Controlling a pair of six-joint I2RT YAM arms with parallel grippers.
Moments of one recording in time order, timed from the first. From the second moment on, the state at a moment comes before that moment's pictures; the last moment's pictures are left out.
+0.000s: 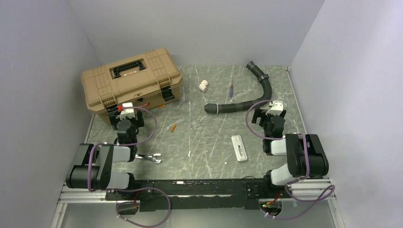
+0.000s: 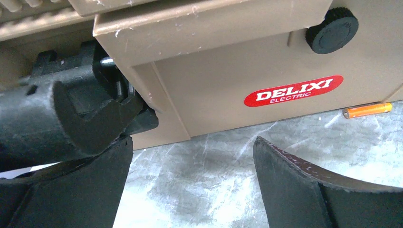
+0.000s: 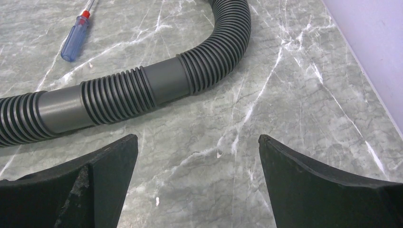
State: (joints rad) left arm -0.05 1.37 0.18 1.03 -0.37 0.08; right arm -0.03 1.48 0.24 1.03 0.07 0.01
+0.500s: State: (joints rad) left arm -0.05 1.37 0.18 1.03 -0.36 0.08; right arm -0.03 1.48 0.24 1.03 0.07 0.01
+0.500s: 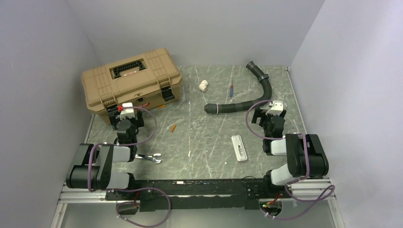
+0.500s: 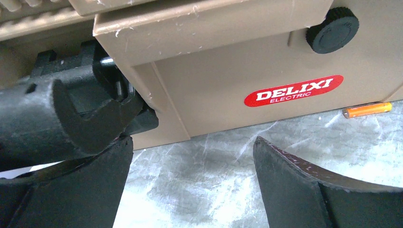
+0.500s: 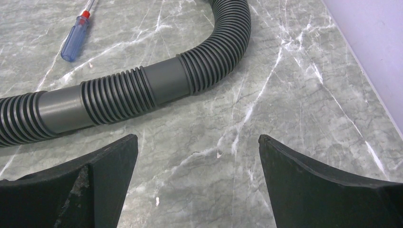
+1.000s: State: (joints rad) left arm -0.14 1.09 0.38 0.51 -0.44 -0.05; right arm -0.03 1.15 0.25 0.82 0.05 0.07
